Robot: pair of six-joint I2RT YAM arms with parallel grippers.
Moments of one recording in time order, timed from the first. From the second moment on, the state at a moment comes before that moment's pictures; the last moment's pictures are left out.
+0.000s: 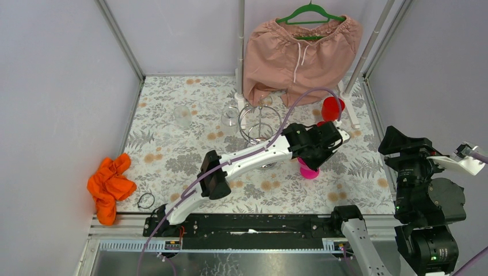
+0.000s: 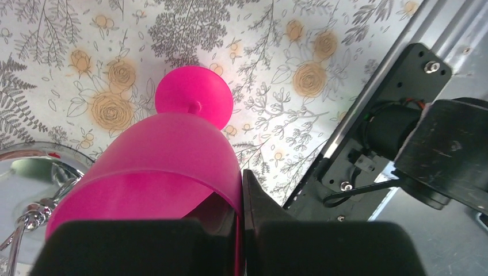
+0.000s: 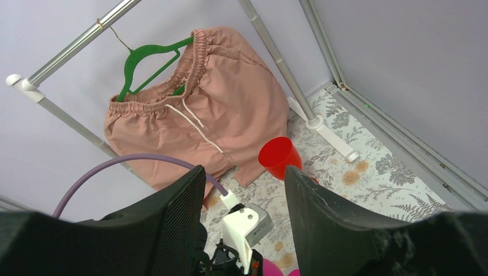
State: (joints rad) left arm -1.17 2.36 2.47 -1.08 0.06 -0.23; right arm 0.09 0.45 1.34 -0.82 0.40 0.52
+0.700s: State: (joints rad) left arm -1.17 2.40 2.47 -1.18 -0.03 -0.18; right arm 0.09 0.44 1.27 -0.79 0.39 0.52
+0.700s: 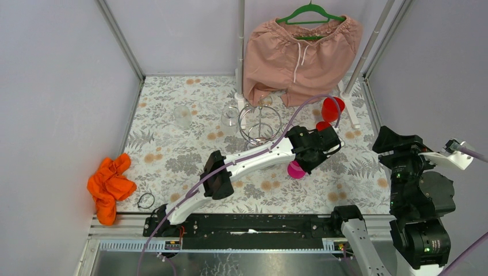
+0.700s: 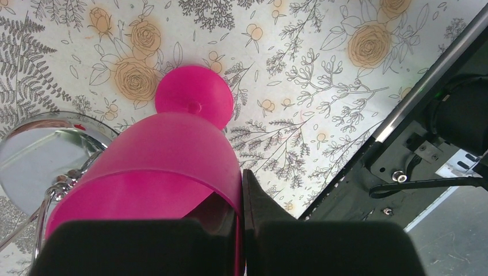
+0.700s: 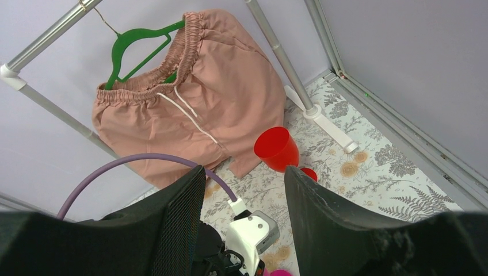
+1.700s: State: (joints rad) left arm -1.16 2.40 2.47 -1.19 -0.07 -0.16; right arm 0.09 0.44 1.24 -0.77 0.35 0.53
